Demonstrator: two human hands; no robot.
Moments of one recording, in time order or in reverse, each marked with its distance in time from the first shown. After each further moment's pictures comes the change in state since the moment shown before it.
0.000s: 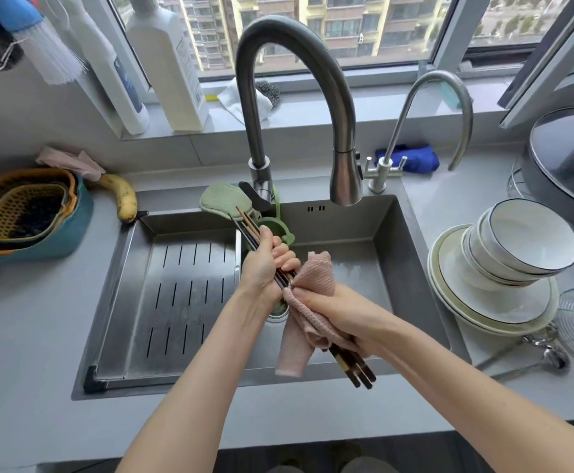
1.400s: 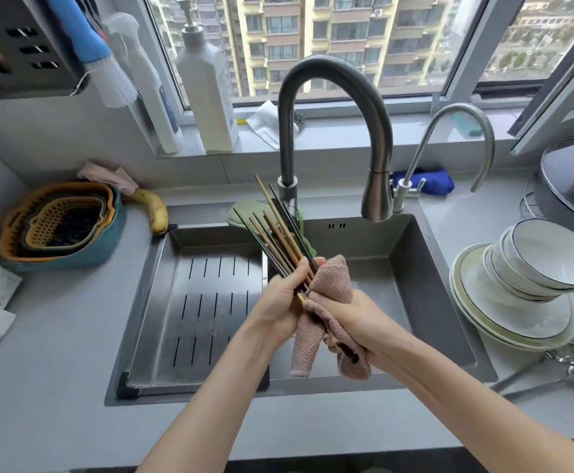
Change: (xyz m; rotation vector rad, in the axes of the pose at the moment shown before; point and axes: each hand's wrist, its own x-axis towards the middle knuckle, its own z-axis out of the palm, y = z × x) left_hand -0.051 0.019 -0.029 0.353 -0.188 -0.079; right_hand -0.001 -0.014 0.050 0.019 0.206 -0.088
